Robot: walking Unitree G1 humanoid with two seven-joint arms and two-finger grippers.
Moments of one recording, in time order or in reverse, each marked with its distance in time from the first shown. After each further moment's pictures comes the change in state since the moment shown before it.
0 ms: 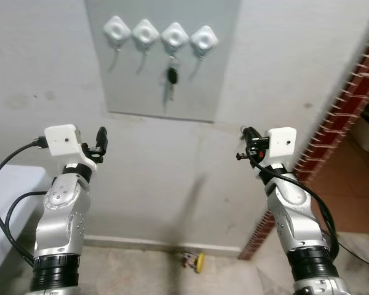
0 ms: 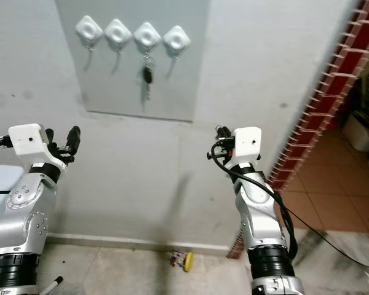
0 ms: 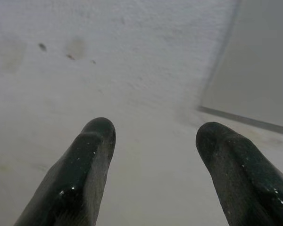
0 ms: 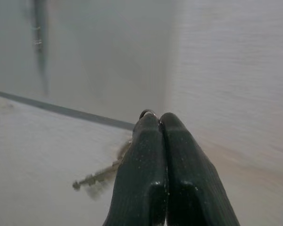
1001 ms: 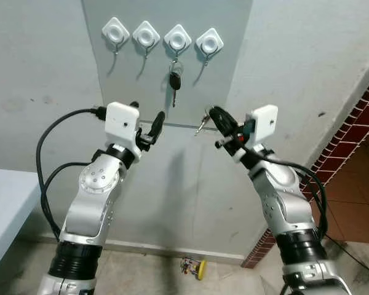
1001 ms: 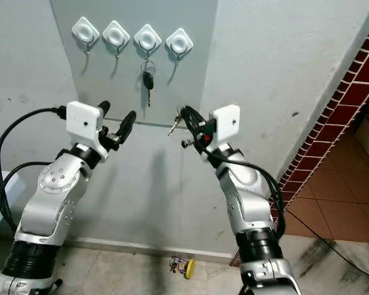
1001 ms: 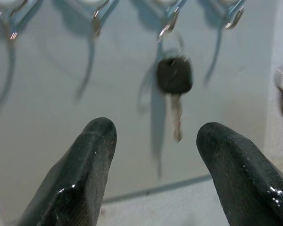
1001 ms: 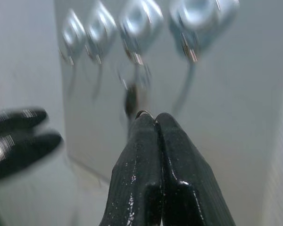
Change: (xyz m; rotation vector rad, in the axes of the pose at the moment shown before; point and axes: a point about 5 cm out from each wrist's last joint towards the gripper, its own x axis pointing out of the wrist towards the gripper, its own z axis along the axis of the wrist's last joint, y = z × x) left arm 0.000 -0.106 0.043 0.181 -0.179 -0.508; right arm 0.027 0.030 0.062 0.136 -0.232 0.344
